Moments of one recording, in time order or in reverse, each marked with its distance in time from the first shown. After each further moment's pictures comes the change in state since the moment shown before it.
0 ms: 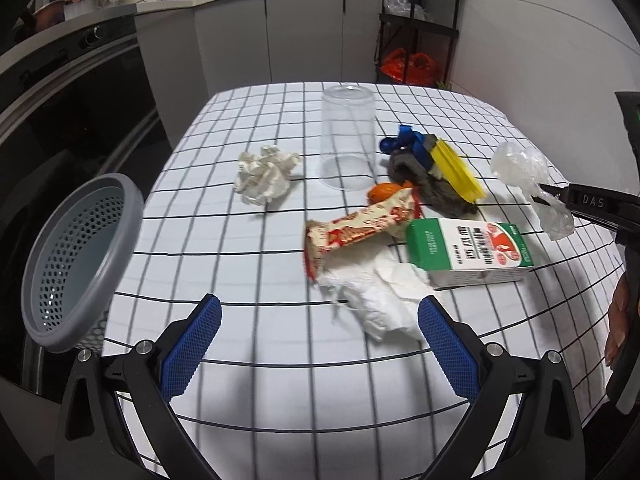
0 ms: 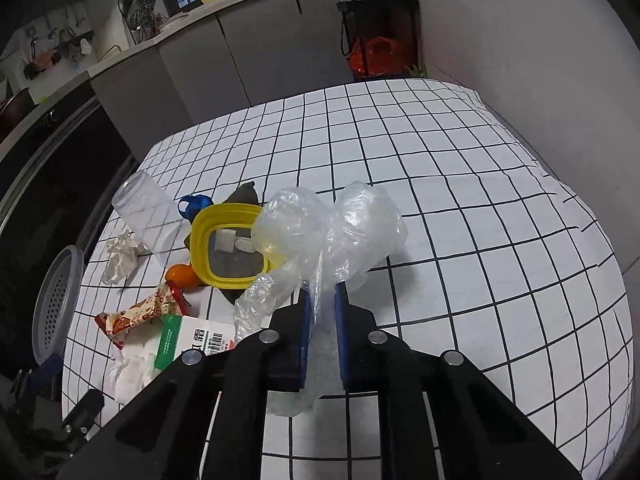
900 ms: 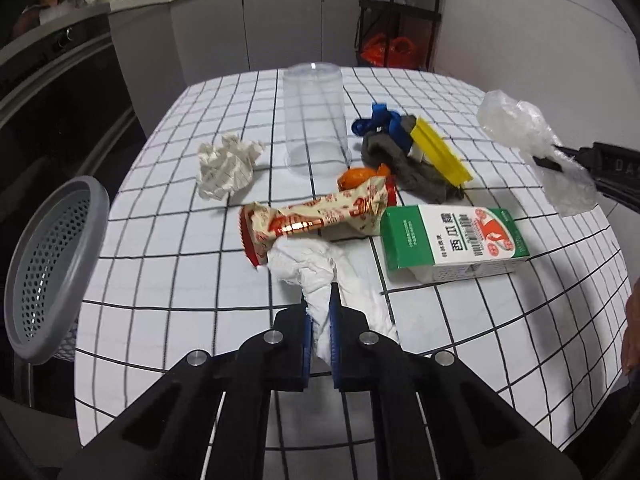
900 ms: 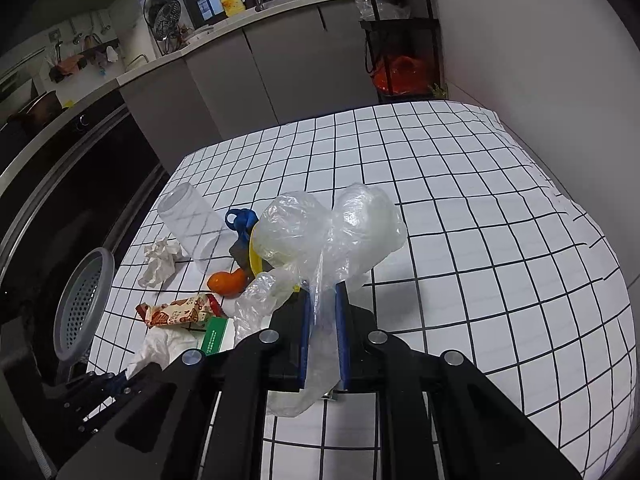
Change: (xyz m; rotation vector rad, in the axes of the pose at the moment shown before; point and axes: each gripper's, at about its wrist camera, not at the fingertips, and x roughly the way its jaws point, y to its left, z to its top) left arm 0.014 -0.012 -0.001 0.045 0.017 -0.039; right arm -0.025 0.015 -0.002 -0.042 -0.058 0.067
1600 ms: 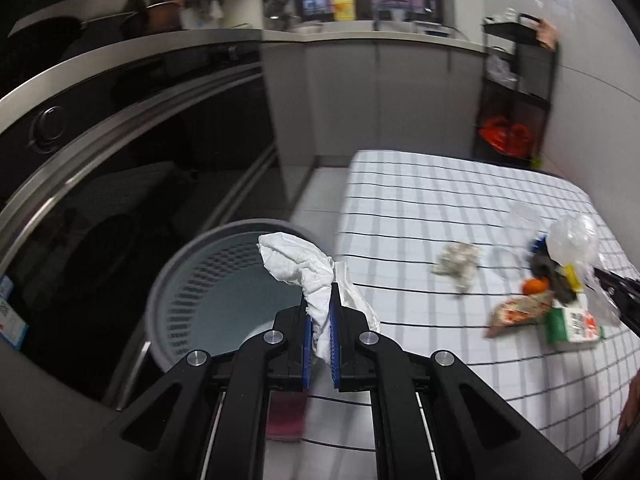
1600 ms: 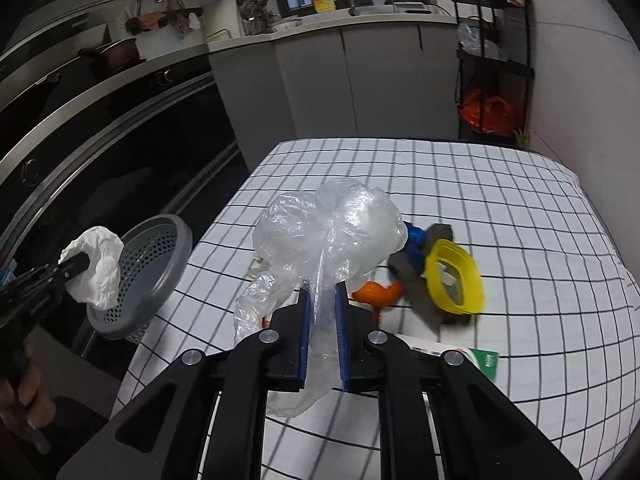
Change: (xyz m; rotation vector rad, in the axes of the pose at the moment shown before) left arm -0.094 0.189 0.023 -0.202 -0.171 0.324; right arm 0.005 0.157 -0.005 -0.244 -0.010 0.169
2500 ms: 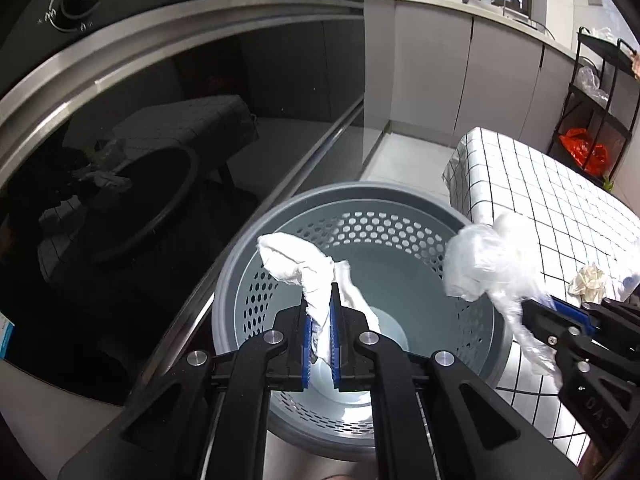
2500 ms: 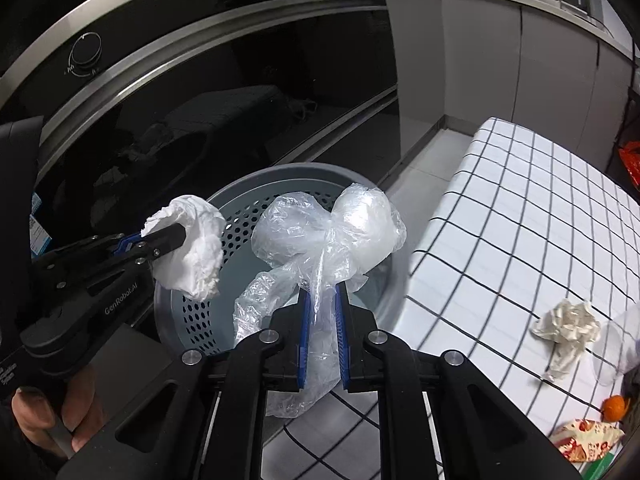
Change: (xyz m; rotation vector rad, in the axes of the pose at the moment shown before) left arm 0.087 0.127 -0.004 -0.161 0.167 0.115; right arm 0.151 0.209 0.030 -0.269 0.206 0.269
